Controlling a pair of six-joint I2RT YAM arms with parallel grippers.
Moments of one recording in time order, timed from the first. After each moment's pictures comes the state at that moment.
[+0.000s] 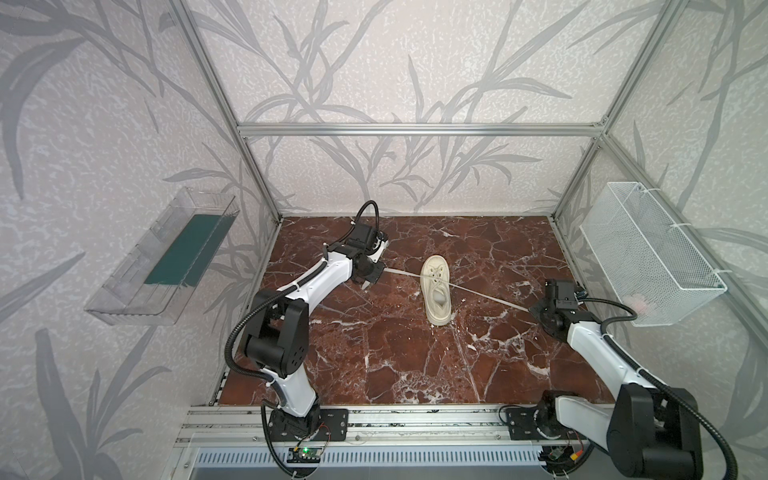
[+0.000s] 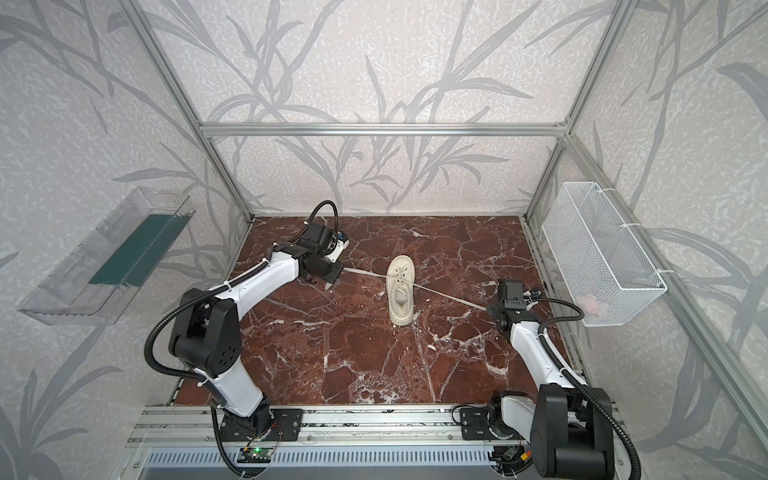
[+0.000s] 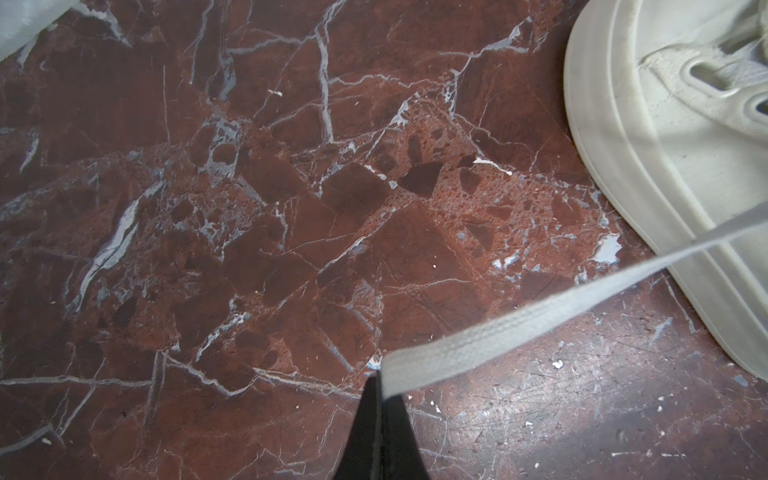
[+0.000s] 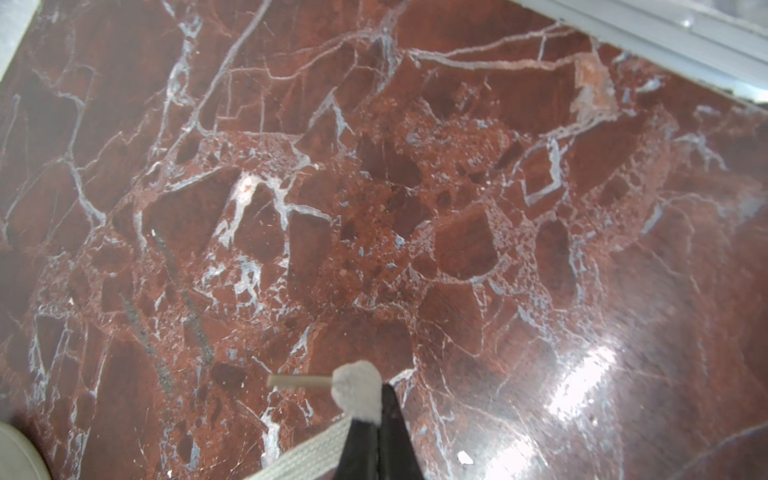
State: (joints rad) left arm -0.33 1.74 1.32 -0.63 -0.03 0.18; right arm -0.08 1.15 0.57 -0.43 0.24 0.87
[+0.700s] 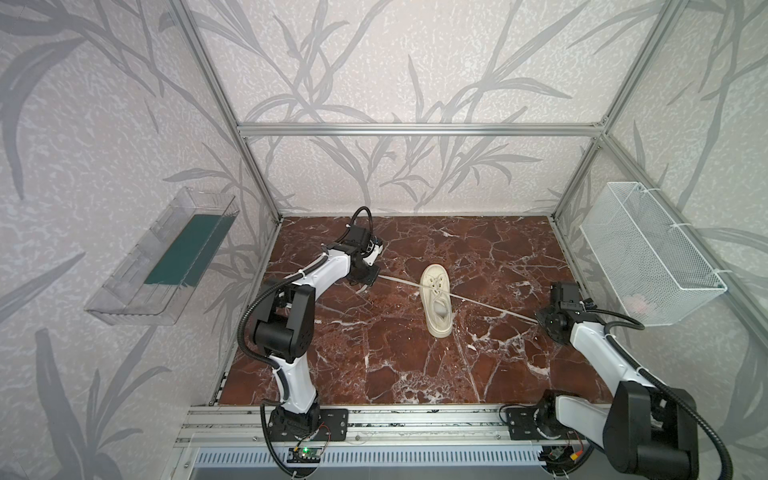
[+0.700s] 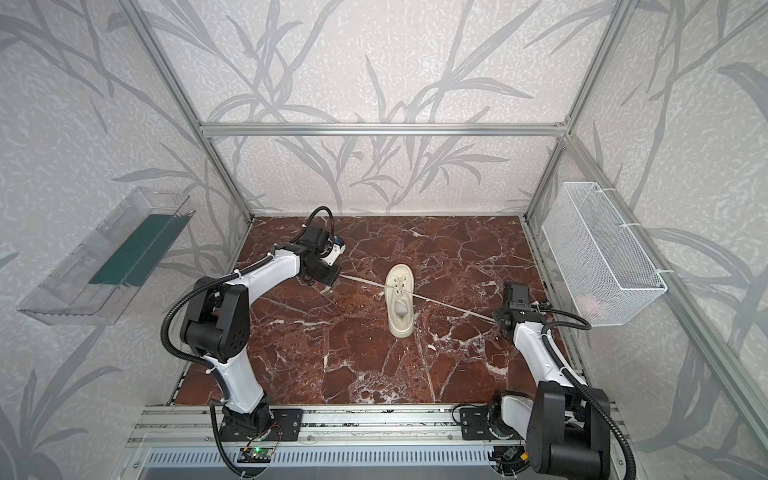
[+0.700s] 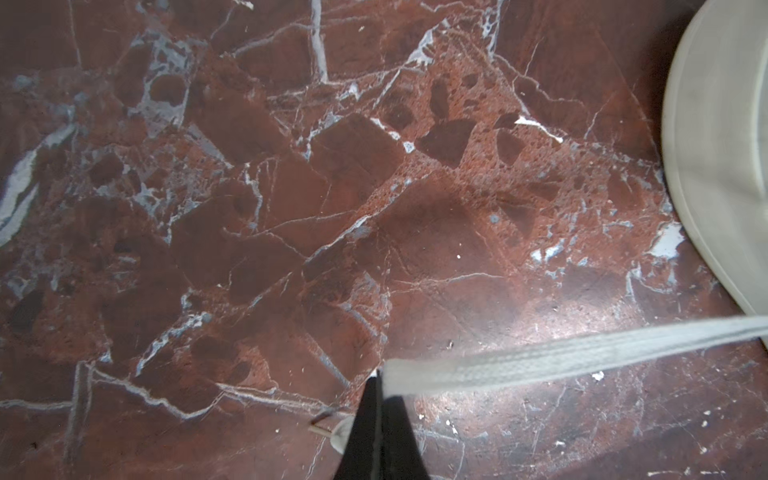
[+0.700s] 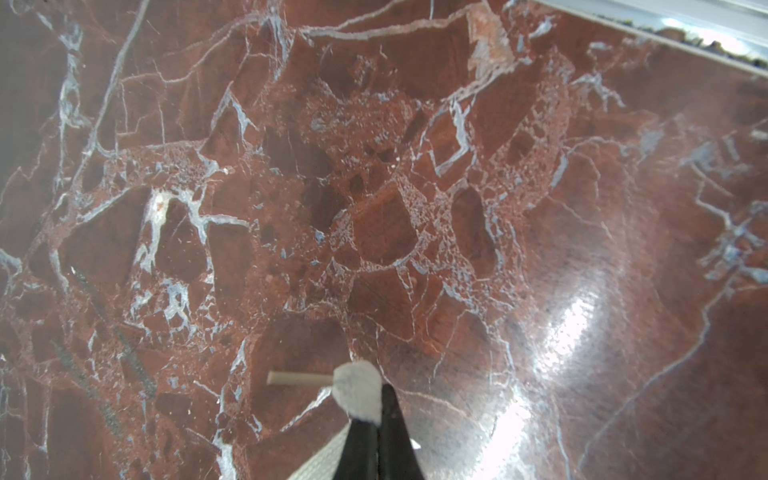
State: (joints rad) left arm -0.26 1.84 1.33 -0.63 0.06 0.18; right arm -0.15 1.16 0.57 -0.51 0.24 0.95
